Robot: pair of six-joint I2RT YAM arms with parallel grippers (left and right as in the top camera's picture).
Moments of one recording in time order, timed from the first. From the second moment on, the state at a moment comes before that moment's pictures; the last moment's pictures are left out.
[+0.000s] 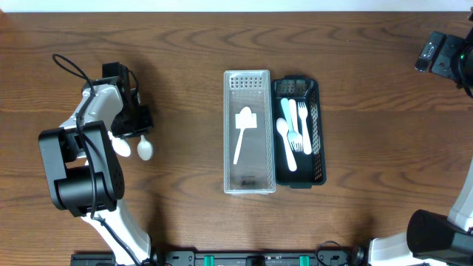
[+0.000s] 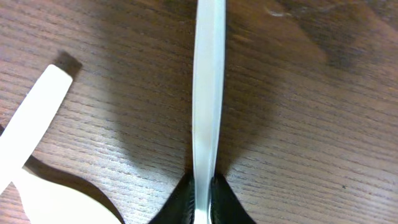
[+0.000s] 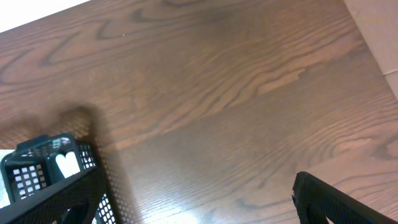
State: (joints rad) left arm 0.17 2.00 1.30 -0.85 0.02 -0.12; right arm -0.24 1.67 2.08 -1.40 0.09 0.17
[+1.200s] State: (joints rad) left arm -0.57 1.60 1.57 -1.00 0.02 -0.15; right arm -0.24 1.67 2.08 -1.39 0.09 0.17
